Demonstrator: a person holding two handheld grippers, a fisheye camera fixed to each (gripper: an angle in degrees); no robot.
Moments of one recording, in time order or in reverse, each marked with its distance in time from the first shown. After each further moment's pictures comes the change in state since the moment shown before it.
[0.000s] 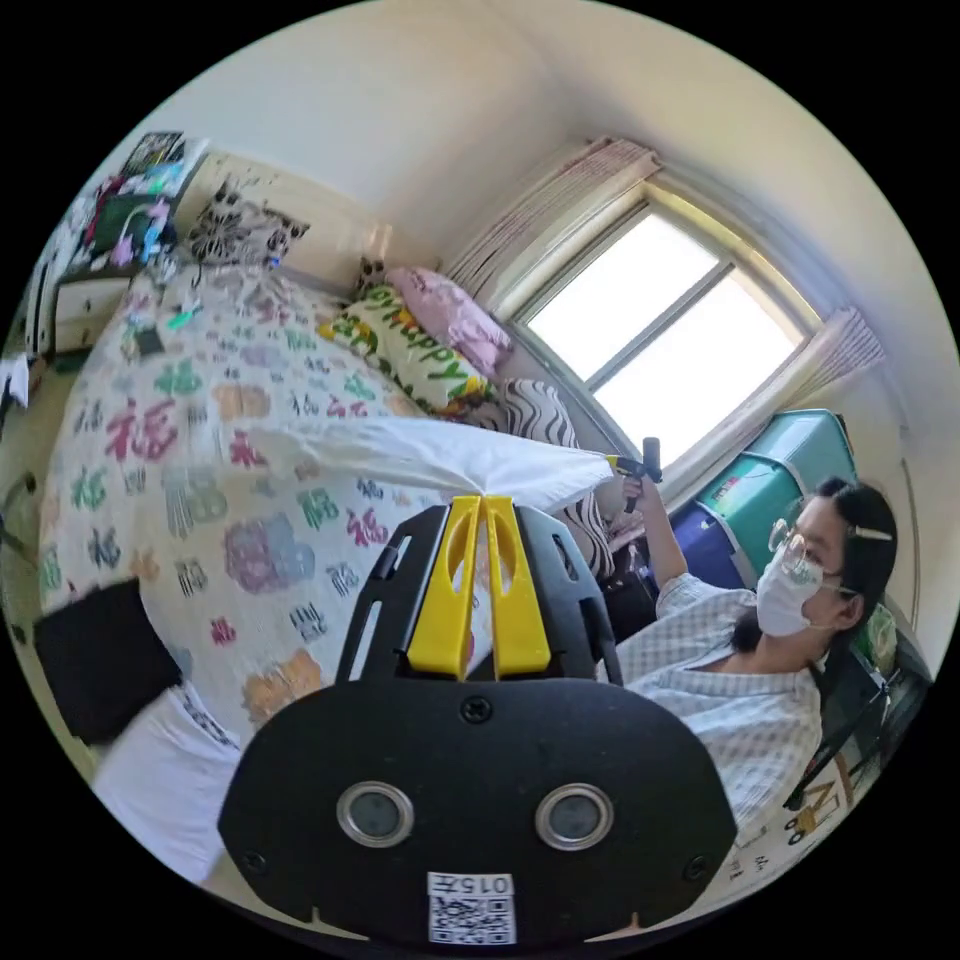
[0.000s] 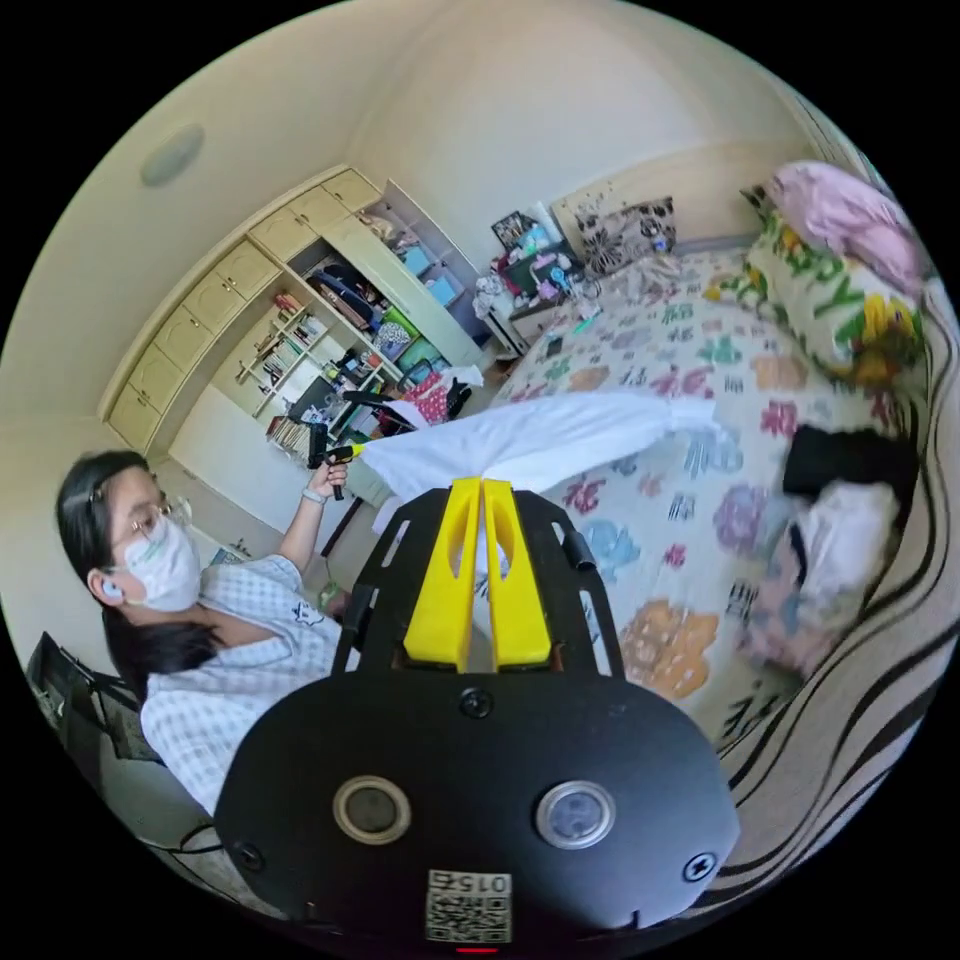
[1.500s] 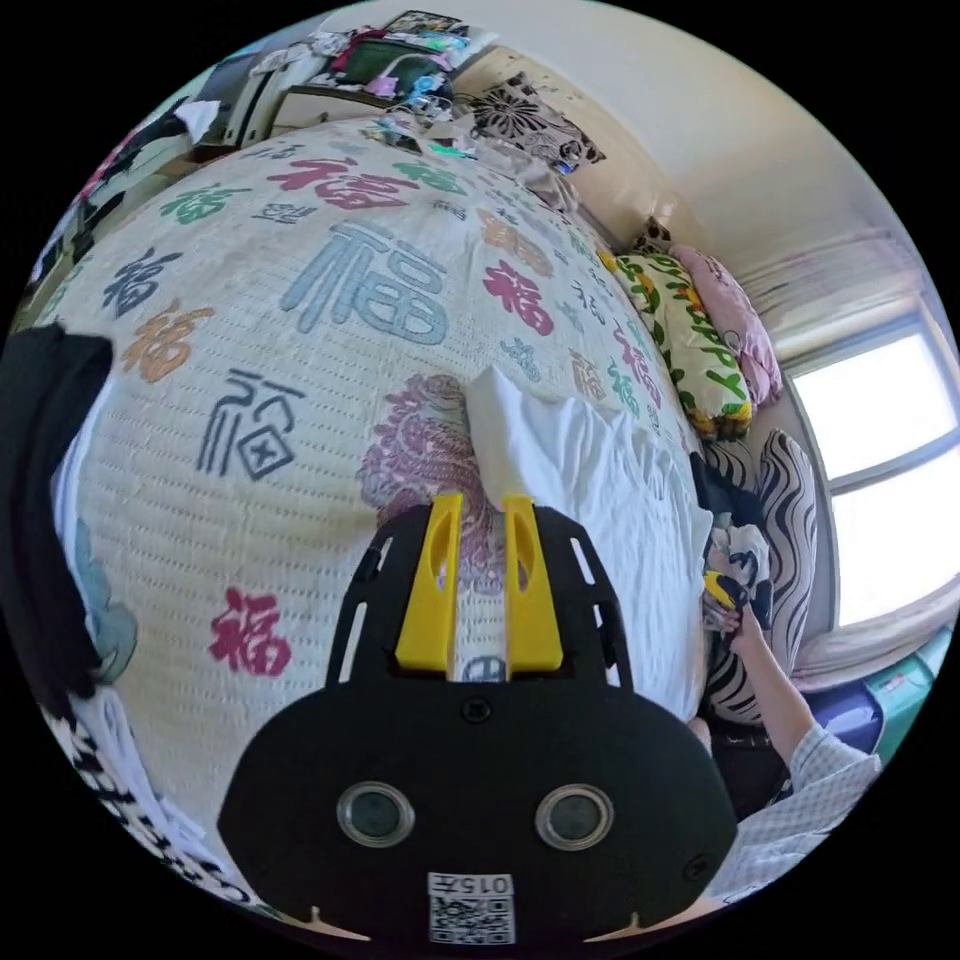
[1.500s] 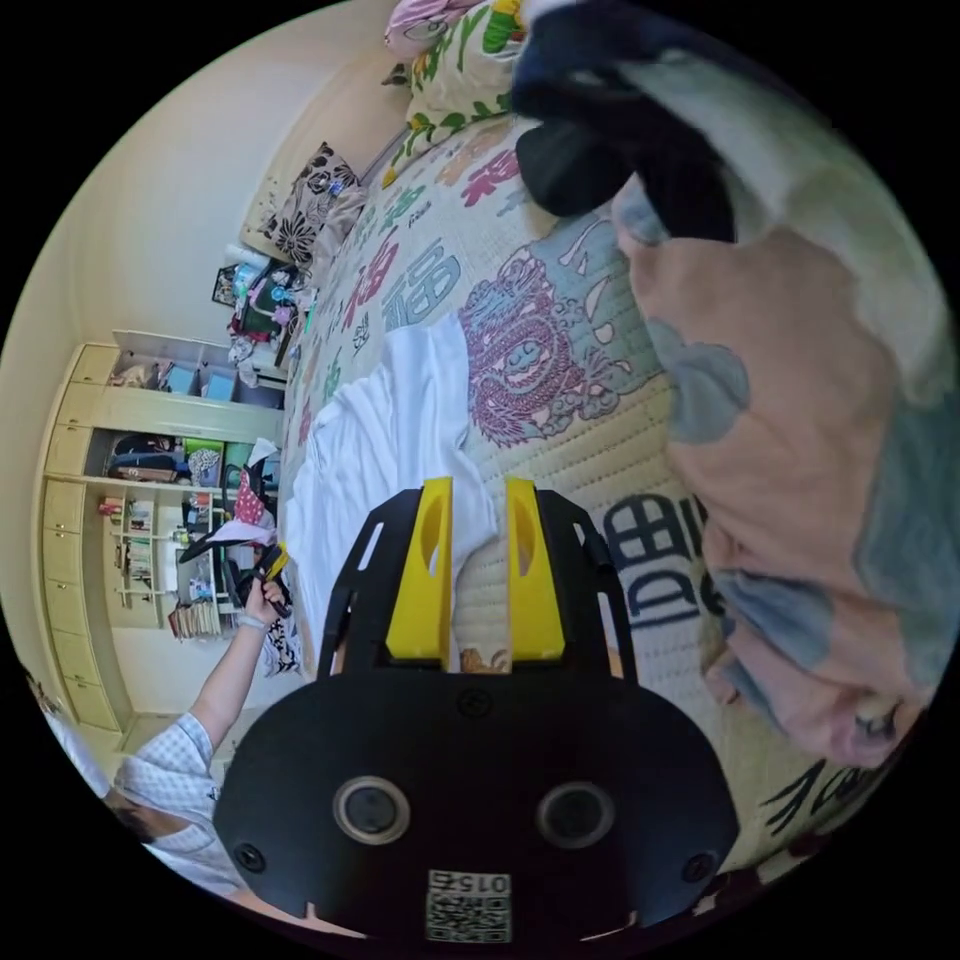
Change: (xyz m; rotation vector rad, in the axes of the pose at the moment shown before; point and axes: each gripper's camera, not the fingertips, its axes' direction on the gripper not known) left arm -0.403 0.052 0.193 -0.028 -0.450 -0.507; right arm 0.402 0.083 0.113 0.013 0.239 0.729
